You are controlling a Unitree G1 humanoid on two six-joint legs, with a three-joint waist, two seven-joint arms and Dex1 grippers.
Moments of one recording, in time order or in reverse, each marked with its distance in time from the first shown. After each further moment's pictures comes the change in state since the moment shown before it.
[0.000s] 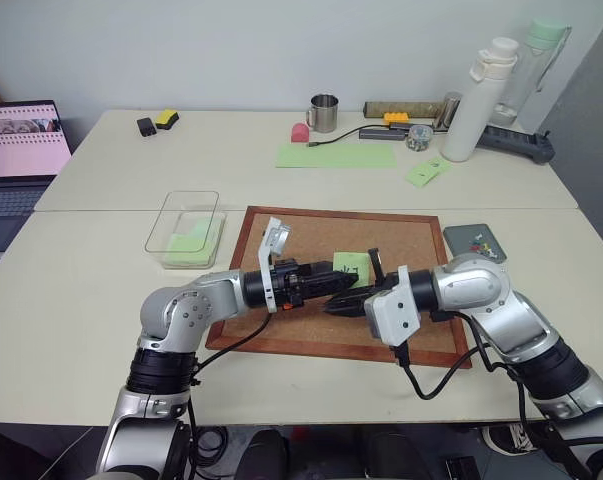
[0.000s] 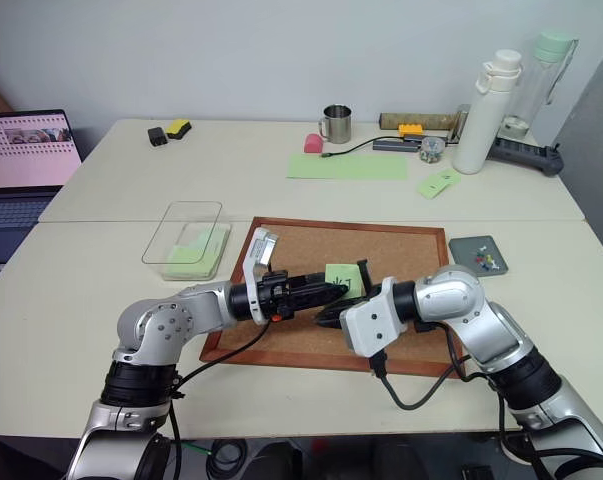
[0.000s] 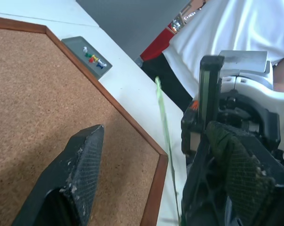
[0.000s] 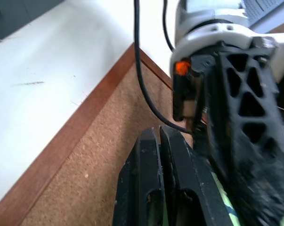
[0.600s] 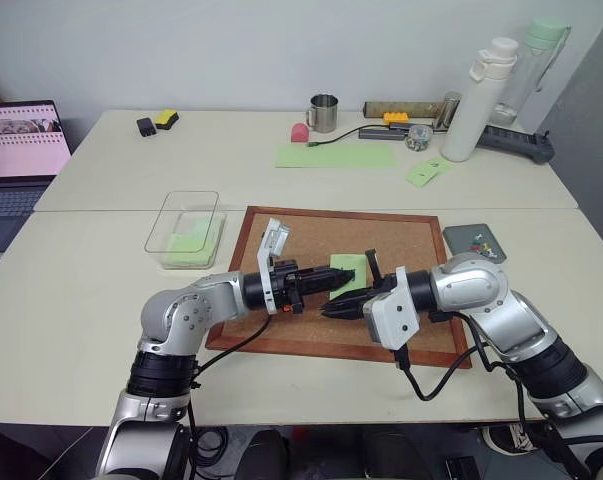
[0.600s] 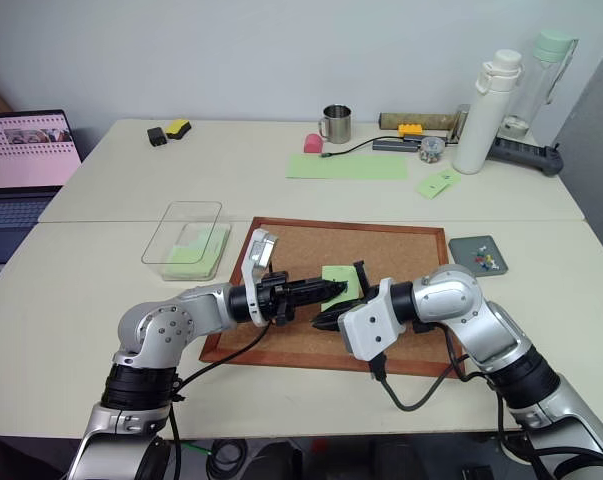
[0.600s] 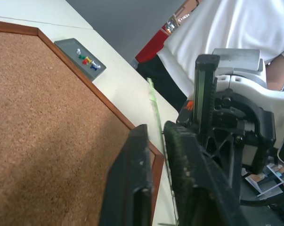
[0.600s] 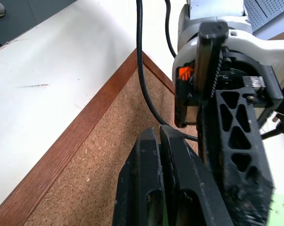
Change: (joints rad) left arm 0.032 0.006 -0.008 -0.020 -0.007 -0.007 -0.031; right arm -0.008 -0.006 0.001 0.000 -0.001 -0.019 0.004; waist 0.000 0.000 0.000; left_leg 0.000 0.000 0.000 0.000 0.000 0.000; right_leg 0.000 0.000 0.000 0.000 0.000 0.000
